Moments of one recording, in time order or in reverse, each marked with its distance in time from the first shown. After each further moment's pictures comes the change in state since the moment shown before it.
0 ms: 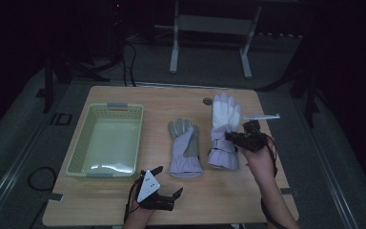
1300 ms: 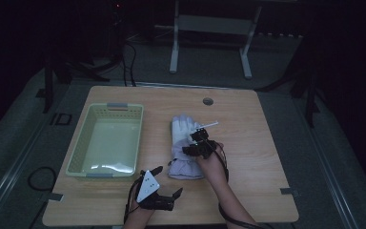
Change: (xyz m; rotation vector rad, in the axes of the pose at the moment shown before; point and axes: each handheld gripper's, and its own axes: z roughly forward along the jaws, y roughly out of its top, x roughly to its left) left arm 0.000 0.000 0.000 -0.006 0.002 0.000; right arm 0.076 -0.017 0.126 0.219 0.016 -0.025
